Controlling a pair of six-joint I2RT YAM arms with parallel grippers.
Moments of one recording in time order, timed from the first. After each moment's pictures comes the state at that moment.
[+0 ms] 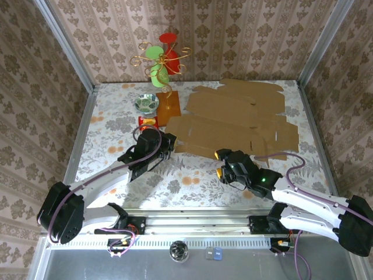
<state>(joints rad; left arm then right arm) -0.69 1.20 0.63 0.11 0.03 -1.63 0.83 0.97 0.51 -0.17 0.23 2.02</state>
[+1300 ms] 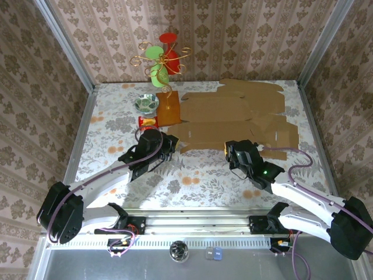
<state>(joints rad) -0.71 1.20 0.65 0.07 0.06 -1.65 0.66 1.01 0.54 -0.06 0.29 1.91</state>
